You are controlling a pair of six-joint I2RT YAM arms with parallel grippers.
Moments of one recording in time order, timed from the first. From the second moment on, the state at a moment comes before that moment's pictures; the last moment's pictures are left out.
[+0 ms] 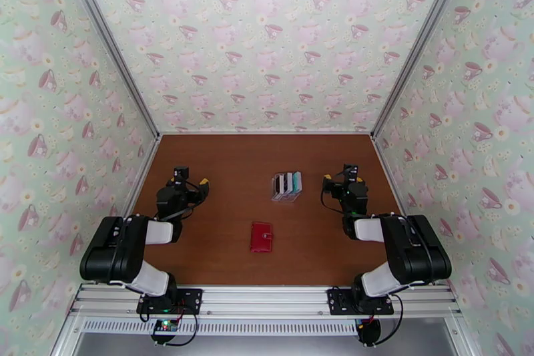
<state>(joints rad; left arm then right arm) 0.02 1.55 0.35 0.98 0.15 0.01 0.07 1.54 0.40 0.89 0.14 0.01</state>
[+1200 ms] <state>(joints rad) 0.06 1.55 0.31 1.04 0.17 -0.02 0.06 1.54 0.40 0.89 0.12 0.01</state>
